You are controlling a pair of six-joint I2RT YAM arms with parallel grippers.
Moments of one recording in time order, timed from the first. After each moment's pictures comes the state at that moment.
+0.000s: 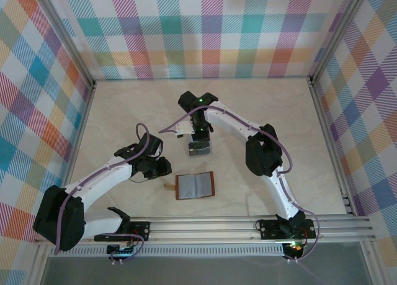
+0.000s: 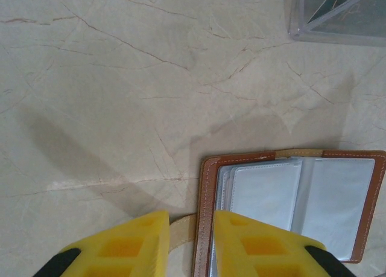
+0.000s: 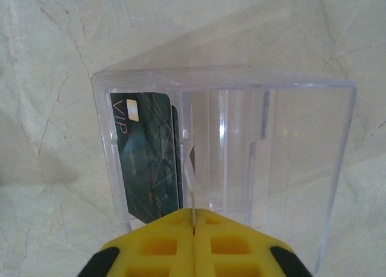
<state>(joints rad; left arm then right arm) -0.49 1.22 0.71 -0.66 0.19 -0.70 0.76 2.27 2.11 -1.24 0.02 -0.93</state>
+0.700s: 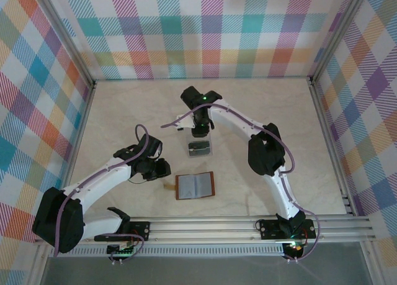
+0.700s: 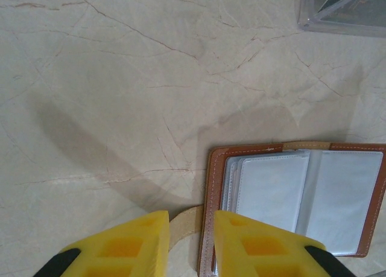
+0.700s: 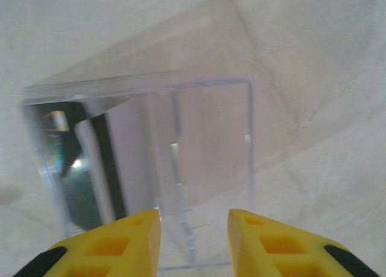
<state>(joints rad) -0.49 1.20 0.70 -0.68 0.19 -0.70 0.74 2.23 2.08 -1.14 0.03 -0.91</state>
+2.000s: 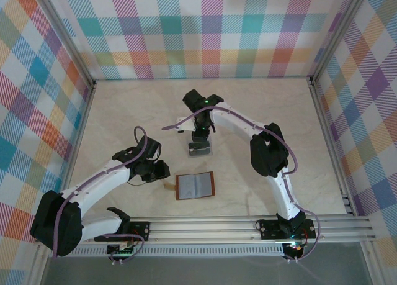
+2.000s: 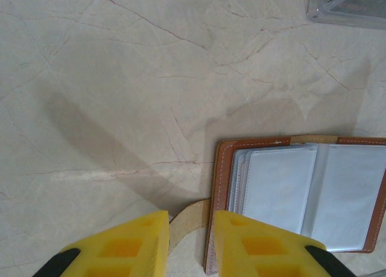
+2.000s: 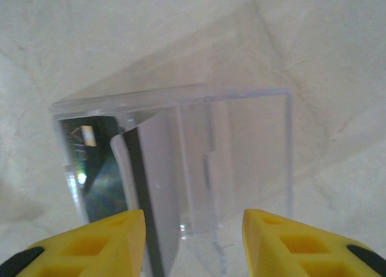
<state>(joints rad) -0.49 1.17 0.68 -0.68 0.19 -0.70 0.73 2.20 1.97 -1.06 -0.04 -0.89</state>
